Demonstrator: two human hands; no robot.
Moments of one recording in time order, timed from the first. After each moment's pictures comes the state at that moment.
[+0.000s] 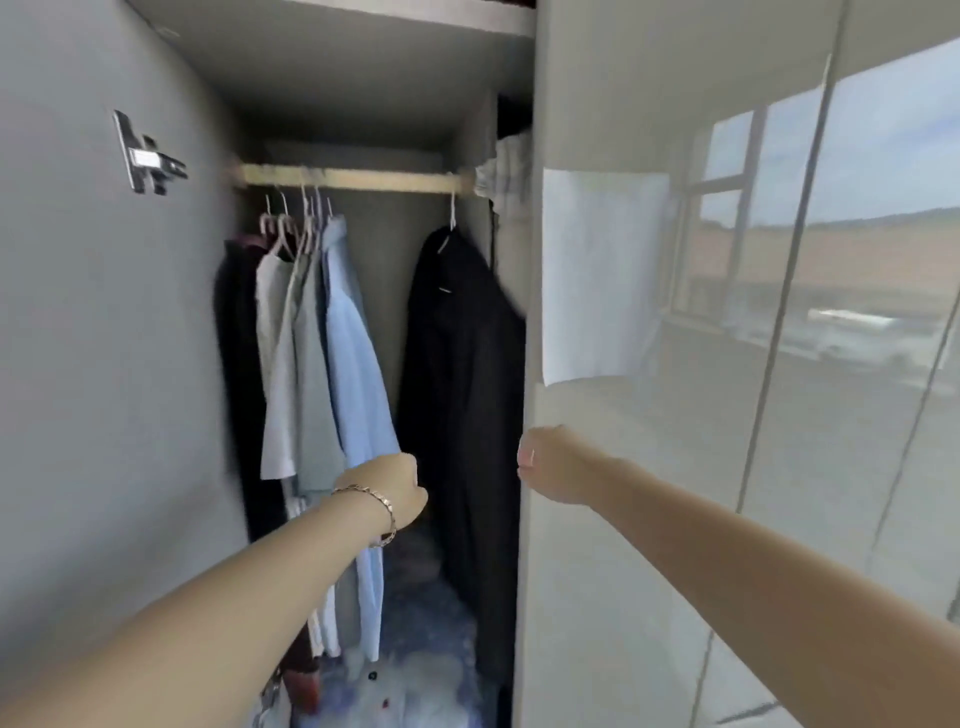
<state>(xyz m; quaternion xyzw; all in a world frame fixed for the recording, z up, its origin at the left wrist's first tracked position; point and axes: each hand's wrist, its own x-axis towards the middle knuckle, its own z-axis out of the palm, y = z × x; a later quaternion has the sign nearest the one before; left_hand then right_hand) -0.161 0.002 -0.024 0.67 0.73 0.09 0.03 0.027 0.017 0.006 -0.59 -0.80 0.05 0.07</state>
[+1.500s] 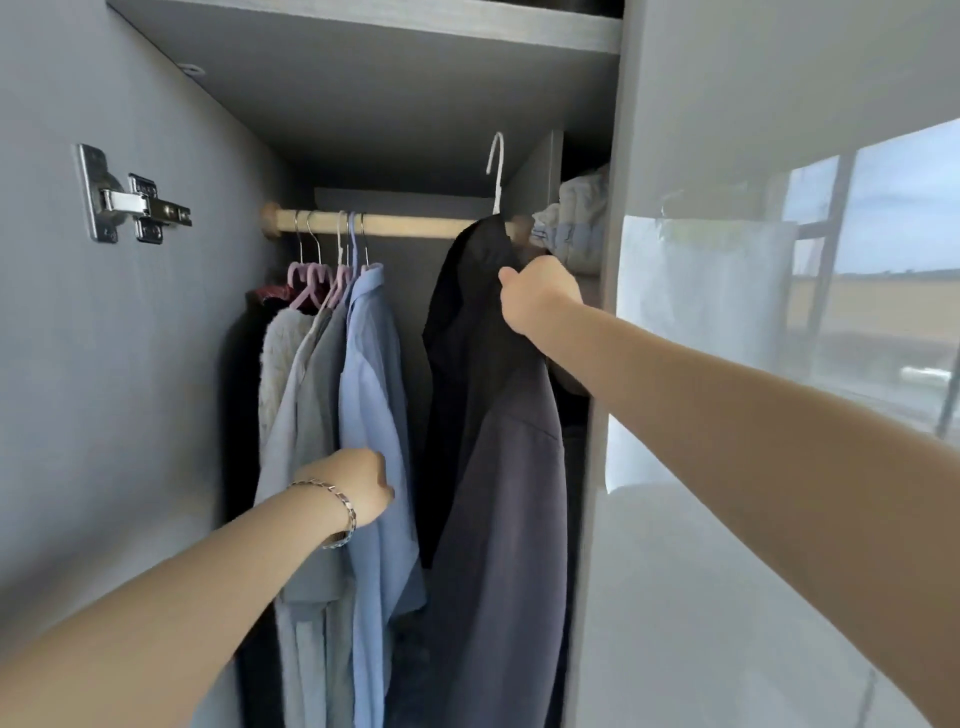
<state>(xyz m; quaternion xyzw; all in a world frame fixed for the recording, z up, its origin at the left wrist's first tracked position) -0.230 0.107 0.033 0.62 0.78 0.10 -0.01 -0.056 0.136 0.182 -0.55 -0.74 0.07 0.38</state>
